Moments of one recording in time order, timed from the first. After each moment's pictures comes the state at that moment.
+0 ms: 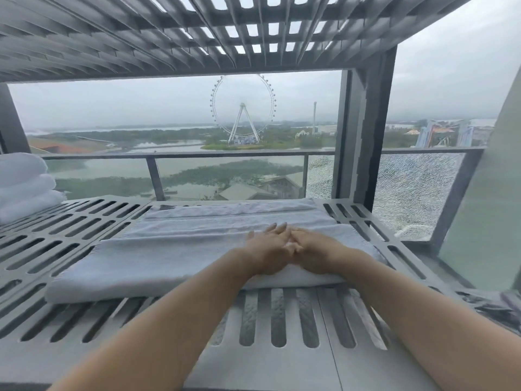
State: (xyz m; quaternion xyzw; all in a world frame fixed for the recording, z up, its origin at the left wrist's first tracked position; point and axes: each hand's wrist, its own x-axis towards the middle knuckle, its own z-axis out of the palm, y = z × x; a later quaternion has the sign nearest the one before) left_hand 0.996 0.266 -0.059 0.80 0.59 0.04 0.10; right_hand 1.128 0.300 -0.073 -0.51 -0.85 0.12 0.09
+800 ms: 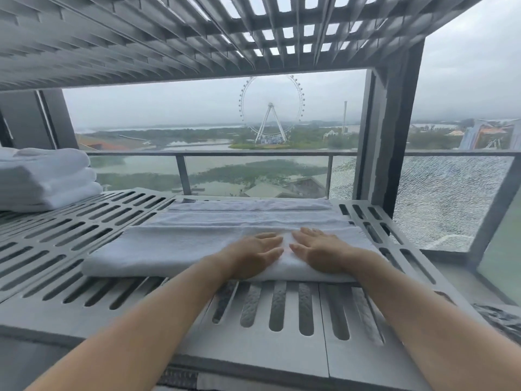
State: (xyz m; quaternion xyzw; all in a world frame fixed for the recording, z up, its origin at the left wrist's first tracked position) left_hand 0.960 0.238 -0.068 0.80 0.59 0.09 0.10; right_hand 1.140 0.290 -0.073 -0.50 -0.86 0.11 0.03
